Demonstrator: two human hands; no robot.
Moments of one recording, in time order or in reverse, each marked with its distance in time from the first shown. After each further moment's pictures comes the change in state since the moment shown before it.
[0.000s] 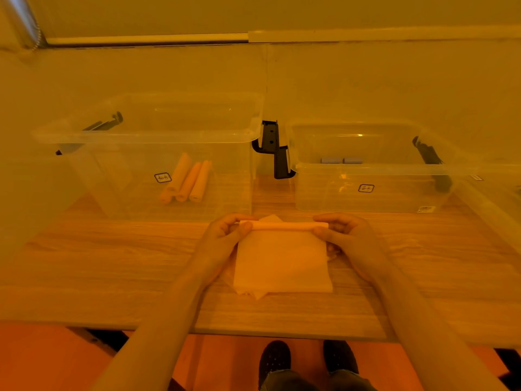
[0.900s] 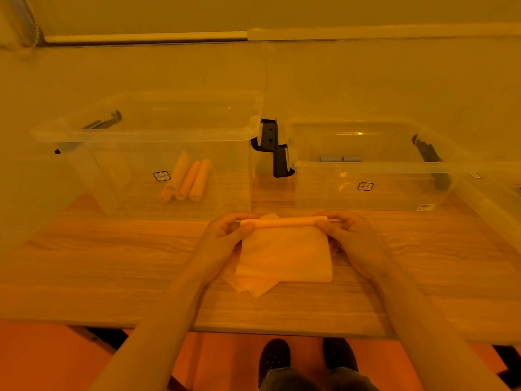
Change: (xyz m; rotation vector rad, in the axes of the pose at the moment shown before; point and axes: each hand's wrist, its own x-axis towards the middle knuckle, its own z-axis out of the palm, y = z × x) left_hand -0.002 0.001 0.002 -0.026 -0.014 0.017; right_hand 0.001 0.000 -0.001 -0.011 0.014 0.029
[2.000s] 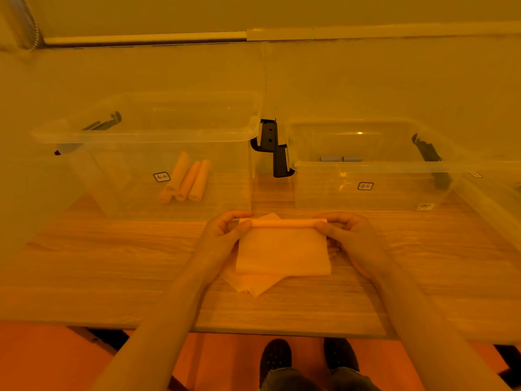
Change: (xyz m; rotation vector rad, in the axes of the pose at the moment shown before) left_hand 0.003 -0.002 -0.001 0.010 0.058 -0.019; right_hand -0.003 -0.004 0.002 0.056 -0.011 0.002
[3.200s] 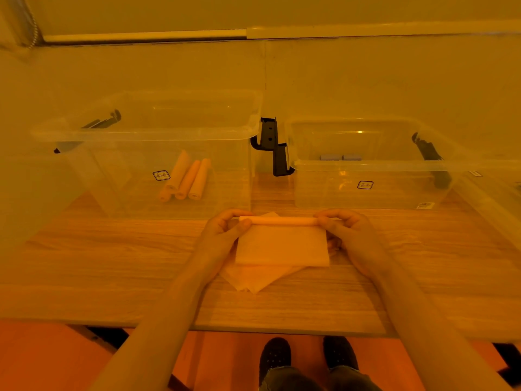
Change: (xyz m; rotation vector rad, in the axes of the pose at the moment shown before) left_hand 0.001 -0.003 -0.001 -0.020 -0.004 0.010; right_hand 0.002 0.002 -0.001 -0.015 0.019 -0.018
